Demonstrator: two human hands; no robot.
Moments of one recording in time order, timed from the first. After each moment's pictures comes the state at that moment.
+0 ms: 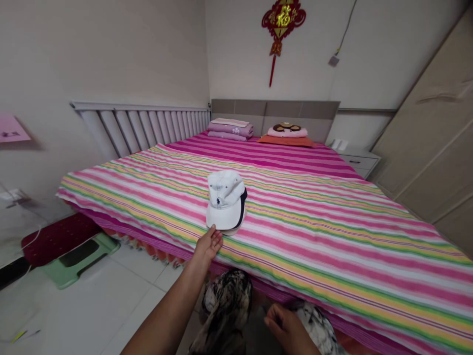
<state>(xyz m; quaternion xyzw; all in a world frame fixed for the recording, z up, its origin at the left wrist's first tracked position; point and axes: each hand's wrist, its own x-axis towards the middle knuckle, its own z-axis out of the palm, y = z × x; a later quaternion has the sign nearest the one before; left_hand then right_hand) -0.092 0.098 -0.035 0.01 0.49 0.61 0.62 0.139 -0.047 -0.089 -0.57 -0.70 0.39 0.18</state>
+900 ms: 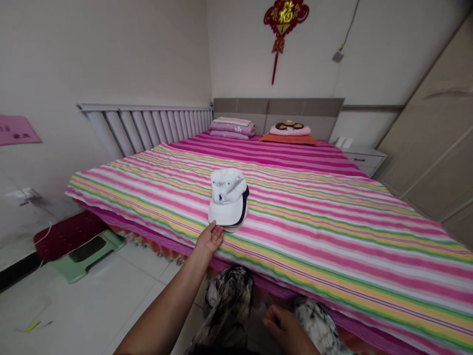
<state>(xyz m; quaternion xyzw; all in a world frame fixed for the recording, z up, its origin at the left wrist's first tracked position) -0.097 0.101 -0.027 -0.02 0.46 0.61 0.64 0.135 -0.053 -0.101 -0.57 -0.70 0.40 0.17</state>
